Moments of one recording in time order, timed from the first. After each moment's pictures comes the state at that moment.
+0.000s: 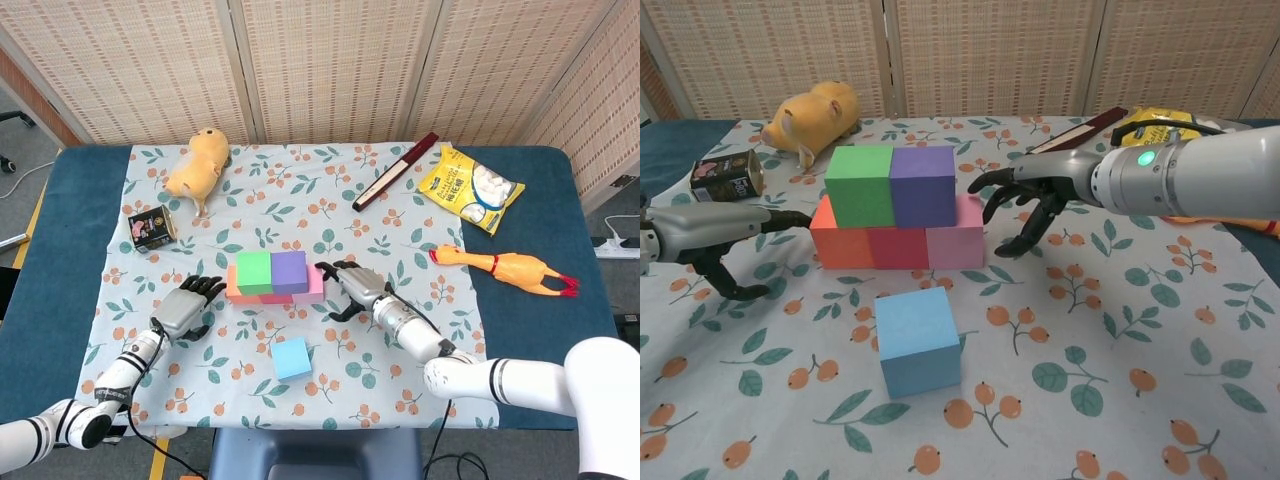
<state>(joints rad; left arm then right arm) -0.69 -1.43 -0.05 -1.38 1.24 0.79 0.15 1.06 -1.50 0.14 -1.48 -0.69 0.62 -0.09</state>
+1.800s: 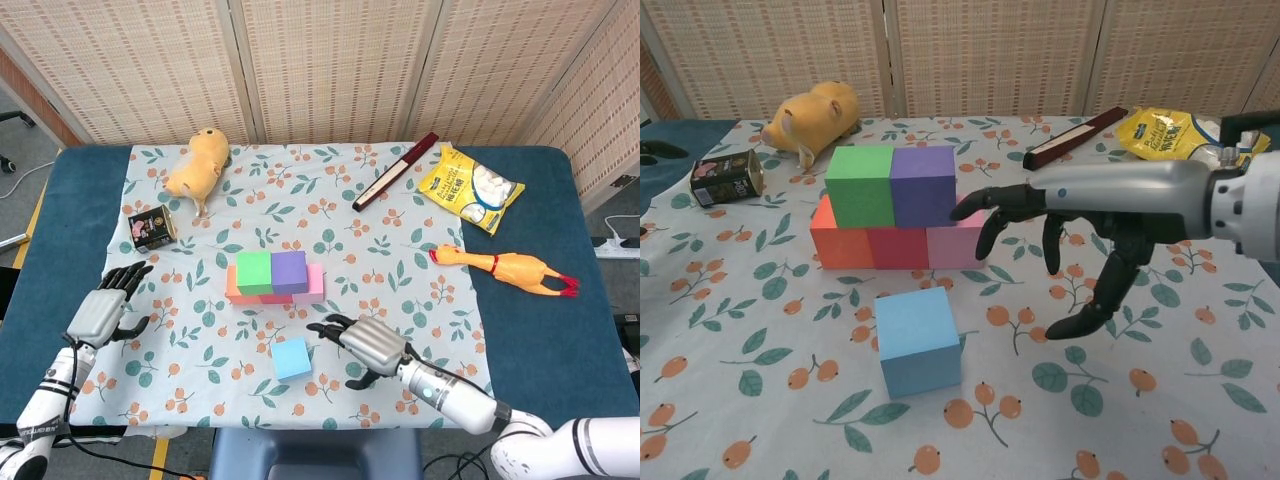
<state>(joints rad) -0.46 -1.21 -0.05 -1.53 1.30 1.08 -0.08 0.83 -1.26 0.04 -1.97 -1.21 0.79 -0.21</state>
